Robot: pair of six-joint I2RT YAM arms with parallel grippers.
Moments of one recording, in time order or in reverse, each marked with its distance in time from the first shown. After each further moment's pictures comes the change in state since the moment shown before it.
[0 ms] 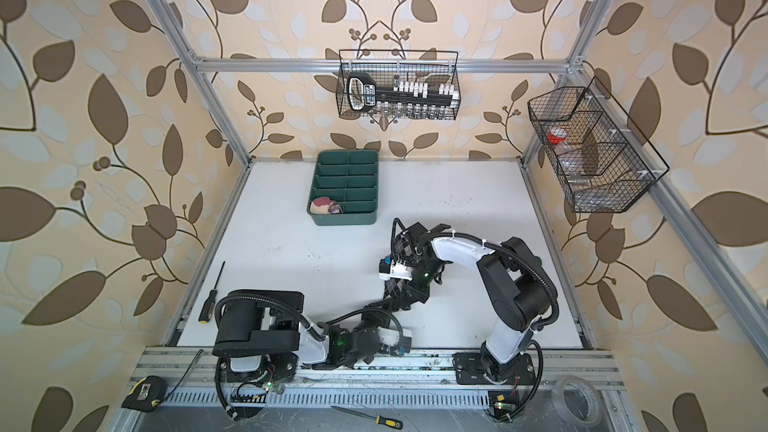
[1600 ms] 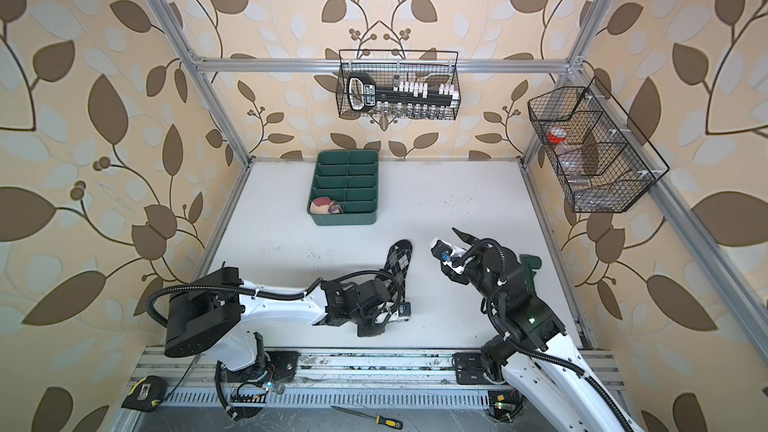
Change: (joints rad) left arm 0.316 -0.282 0.329 -1.103 0.922 -0.706; right arm -0.062 -1.213 -0.355 0.515 0.750 -0.008
